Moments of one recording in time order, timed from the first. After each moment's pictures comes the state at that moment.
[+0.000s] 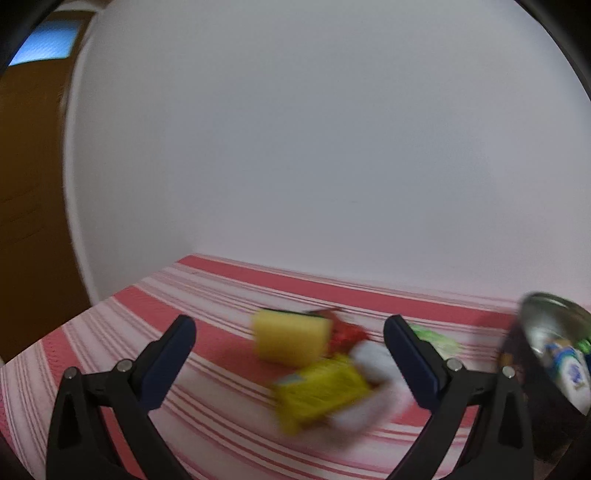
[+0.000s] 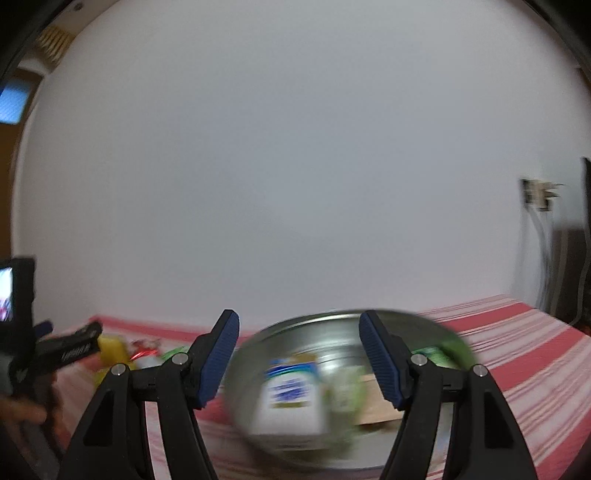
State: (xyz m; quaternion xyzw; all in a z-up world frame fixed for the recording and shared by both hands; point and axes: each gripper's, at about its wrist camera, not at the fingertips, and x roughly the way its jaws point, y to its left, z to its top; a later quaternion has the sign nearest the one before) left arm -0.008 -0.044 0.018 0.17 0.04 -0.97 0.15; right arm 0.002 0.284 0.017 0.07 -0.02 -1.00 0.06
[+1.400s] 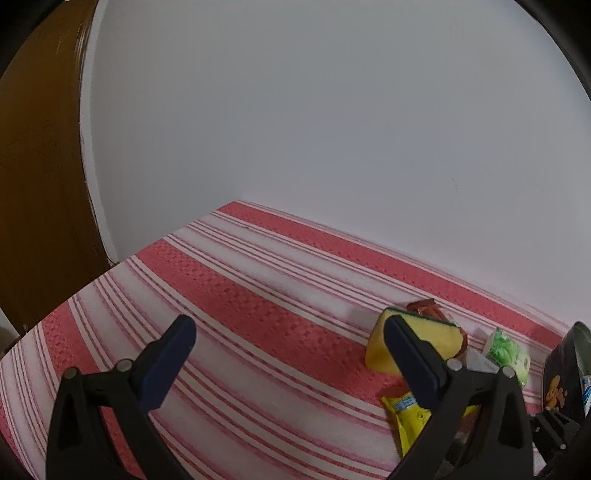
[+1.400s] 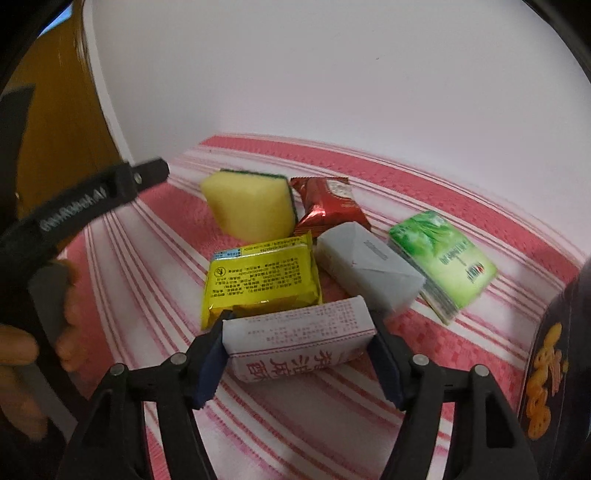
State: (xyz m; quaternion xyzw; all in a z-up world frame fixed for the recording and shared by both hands) left arm -0.049 -0.147 -0.001 0.28 0.10 -0.94 0.17; right arm -0.115 0.084 -0.059 0.40 0.07 -0.86 0.32
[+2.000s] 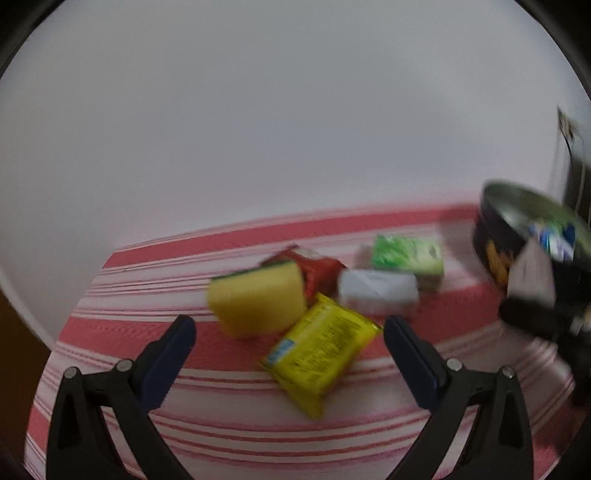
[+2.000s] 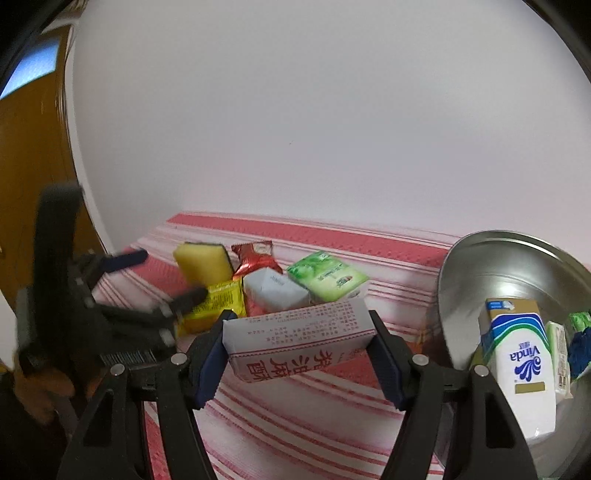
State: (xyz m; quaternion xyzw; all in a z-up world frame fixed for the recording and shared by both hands) left arm -0.046 -0.050 -0.009 0.31 -0.10 -0.94 -0.06; right arm -0.072 0.168 -0.015 0.28 0.01 -0.93 0.24
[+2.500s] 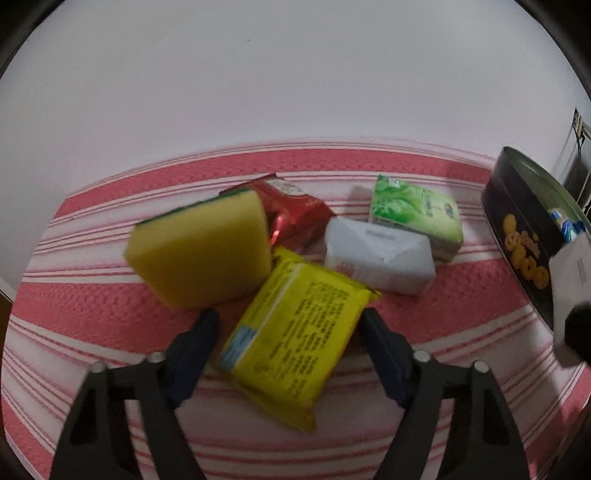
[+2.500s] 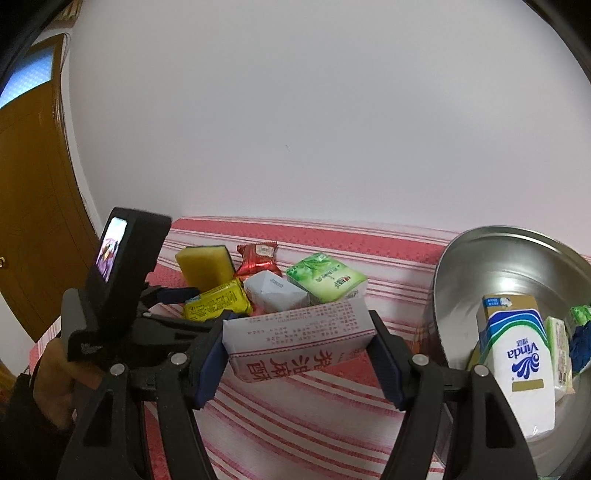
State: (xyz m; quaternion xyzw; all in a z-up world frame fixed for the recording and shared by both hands) left arm -0.102 -0.043 -0.045 0.44 -0.04 -0.89 -0.09; right arm -0.077 0.169 -0.019 0.29 0.00 -0.93 0.24
